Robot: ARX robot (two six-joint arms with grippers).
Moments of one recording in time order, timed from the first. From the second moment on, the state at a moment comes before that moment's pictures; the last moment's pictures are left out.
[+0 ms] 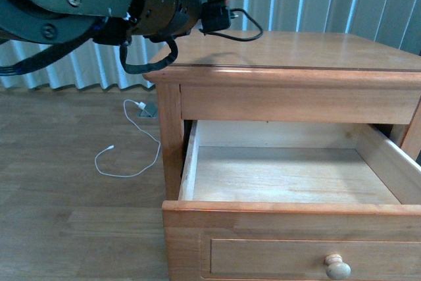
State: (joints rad) left arm -0.48 1.83 1.23 0.56 -0.19 -0.21; right arm 0.00 0.06 0.08 -0.01 0.00 0.00
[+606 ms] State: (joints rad) left arm -0.61 1.90 1.06 0.49 0.01 -0.09; right arm 0.00 0.06 0.08 -0.01 0.00 0.00
